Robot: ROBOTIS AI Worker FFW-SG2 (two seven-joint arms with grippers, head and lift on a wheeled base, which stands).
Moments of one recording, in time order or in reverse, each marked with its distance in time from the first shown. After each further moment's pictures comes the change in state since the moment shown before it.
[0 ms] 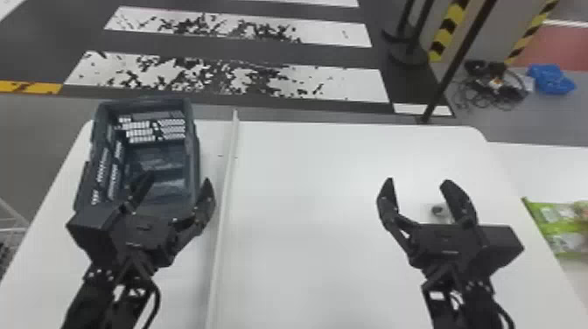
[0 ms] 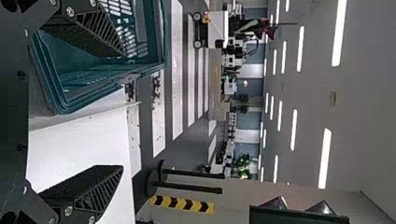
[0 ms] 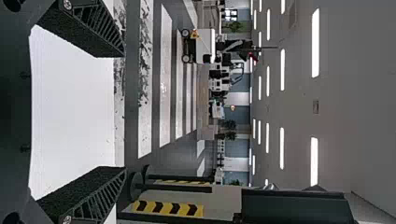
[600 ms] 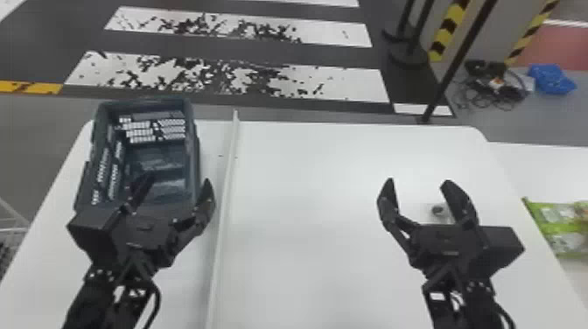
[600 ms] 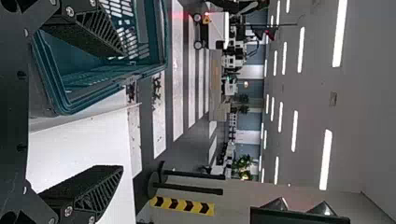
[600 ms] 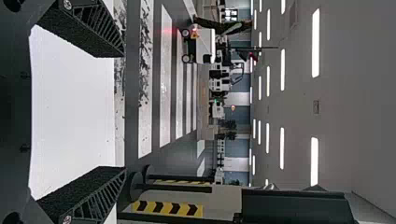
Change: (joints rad) left arm 0.002 0.000 0.000 0.002 -0.001 0.000 0.005; right arm 0.002 0.000 -0.001 -0.001 0.000 0.000 0.000
